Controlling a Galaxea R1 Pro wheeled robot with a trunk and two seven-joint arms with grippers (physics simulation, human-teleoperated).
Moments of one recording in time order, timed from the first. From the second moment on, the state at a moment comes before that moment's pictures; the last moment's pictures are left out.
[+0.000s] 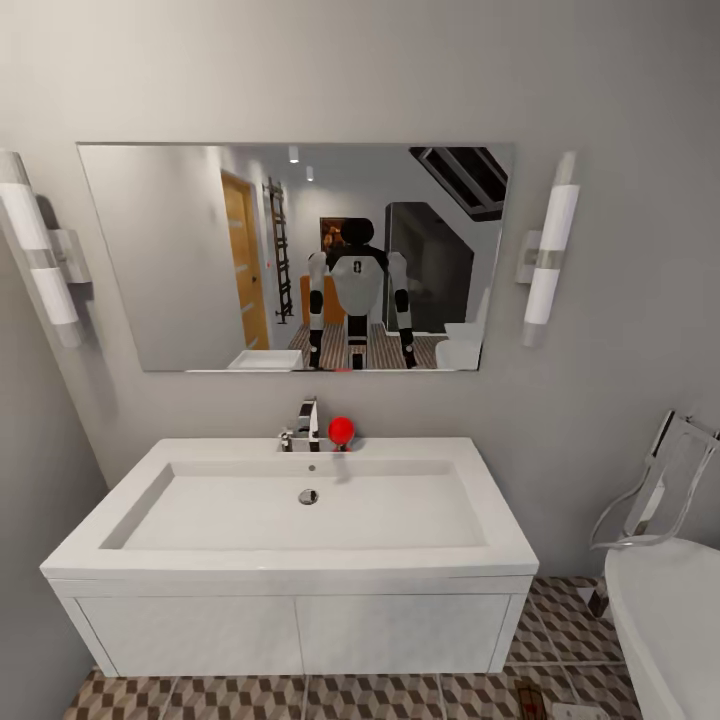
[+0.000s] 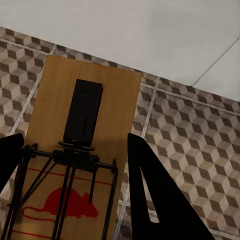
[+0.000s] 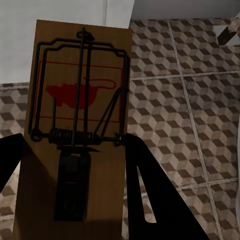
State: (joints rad) left arm -0.35 0.03 0.01 0.08 0.32 -0.50 -0.05; right arm -0.42 -0.12 0.17 0.03 -0.24 -0.35 -0.03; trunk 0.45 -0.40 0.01
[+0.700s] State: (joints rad) left arm -0.35 0.03 0.01 0.08 0.32 -0.50 -0.05; right arm -0.42 -0.12 0.17 0.03 -0.24 -0.35 -0.03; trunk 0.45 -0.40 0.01
